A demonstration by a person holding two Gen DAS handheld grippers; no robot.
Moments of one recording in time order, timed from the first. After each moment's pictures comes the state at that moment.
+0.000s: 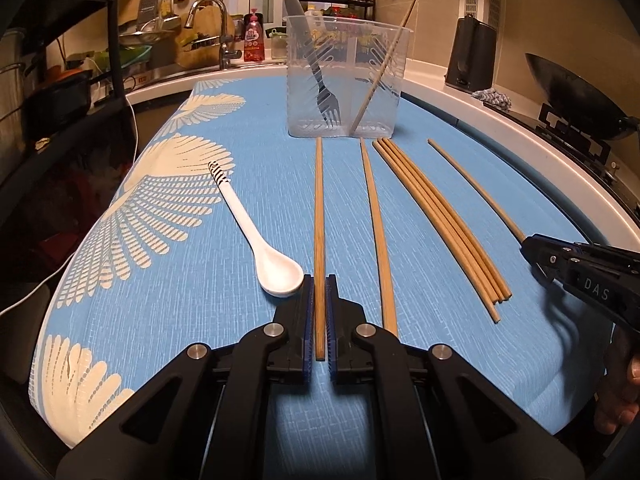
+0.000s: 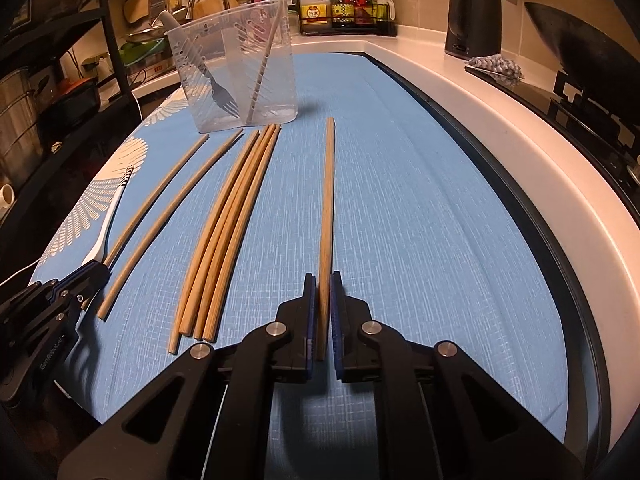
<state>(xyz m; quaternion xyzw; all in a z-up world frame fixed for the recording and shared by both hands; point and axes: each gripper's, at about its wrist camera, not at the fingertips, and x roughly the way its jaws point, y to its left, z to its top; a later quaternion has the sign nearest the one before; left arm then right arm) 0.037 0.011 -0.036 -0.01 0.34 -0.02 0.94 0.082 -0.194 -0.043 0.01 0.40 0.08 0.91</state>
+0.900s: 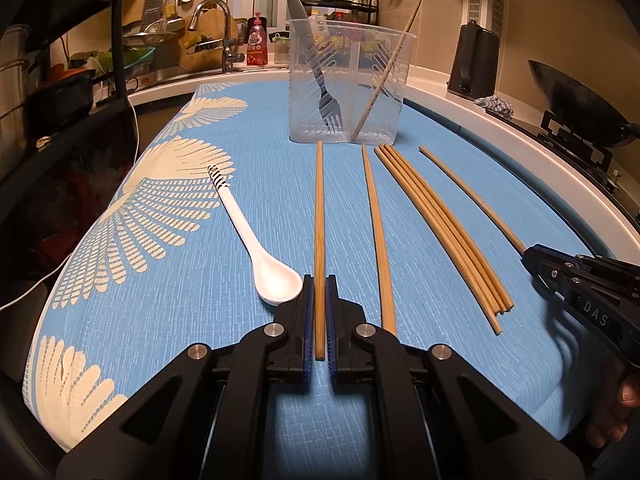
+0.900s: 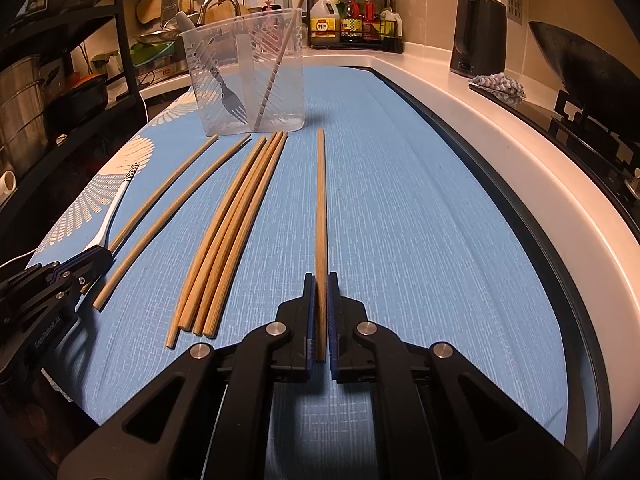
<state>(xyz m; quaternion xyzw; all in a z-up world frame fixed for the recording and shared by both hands) 0.041 0.010 -0.035 -0.02 0.33 -0.02 0.94 0.073 -0.189 -0.045 -0.01 0.37 0.08 0.93</state>
